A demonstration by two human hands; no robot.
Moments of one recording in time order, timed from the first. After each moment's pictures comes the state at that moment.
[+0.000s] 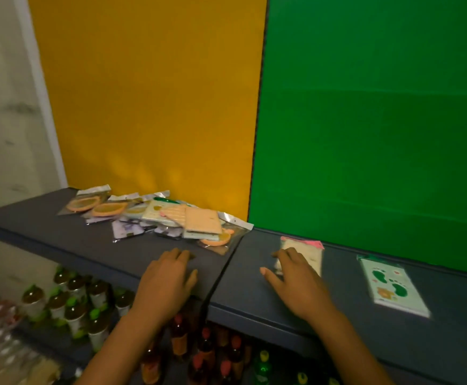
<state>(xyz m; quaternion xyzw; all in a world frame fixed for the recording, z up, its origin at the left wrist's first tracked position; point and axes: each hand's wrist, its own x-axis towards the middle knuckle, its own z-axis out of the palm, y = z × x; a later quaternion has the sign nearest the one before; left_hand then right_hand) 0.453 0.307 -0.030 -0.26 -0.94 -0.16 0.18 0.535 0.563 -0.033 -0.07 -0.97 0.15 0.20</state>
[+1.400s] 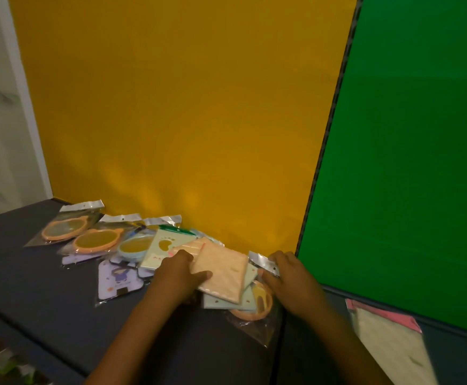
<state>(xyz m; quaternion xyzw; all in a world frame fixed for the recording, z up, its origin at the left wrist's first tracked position) 0.195 0.330 -0.027 -0.07 -0.94 -0.33 -0.05 0.266 0.563 -0.043 -0.07 -0.97 0.19 0.16</state>
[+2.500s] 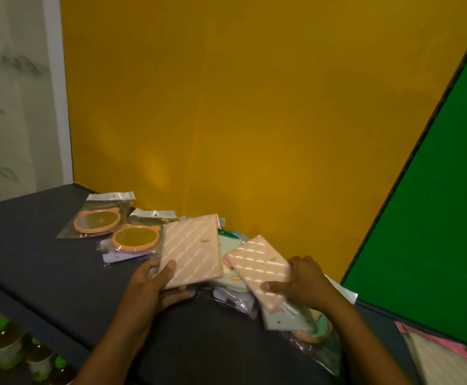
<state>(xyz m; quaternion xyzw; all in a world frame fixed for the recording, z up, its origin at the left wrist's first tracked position) 0.162 0.179 -0.059 0.00 -0.52 -0.85 -0.13 0.200 0.474 -0.023 -0.15 -0.98 0.13 0.04</state>
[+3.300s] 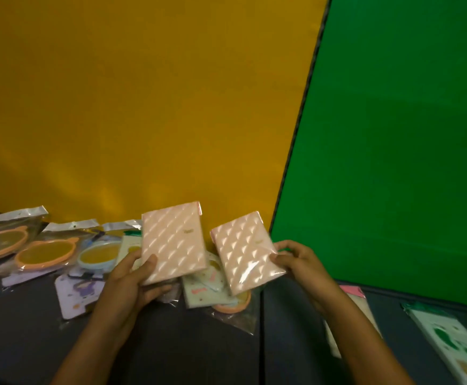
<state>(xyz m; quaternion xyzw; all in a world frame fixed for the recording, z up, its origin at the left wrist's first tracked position) 0.218 0.279 -0.017 -0.05 -0.52 -0.84 -0.16 0.322 0.556 0.008 -0.19 -0.75 0.60 0.18</state>
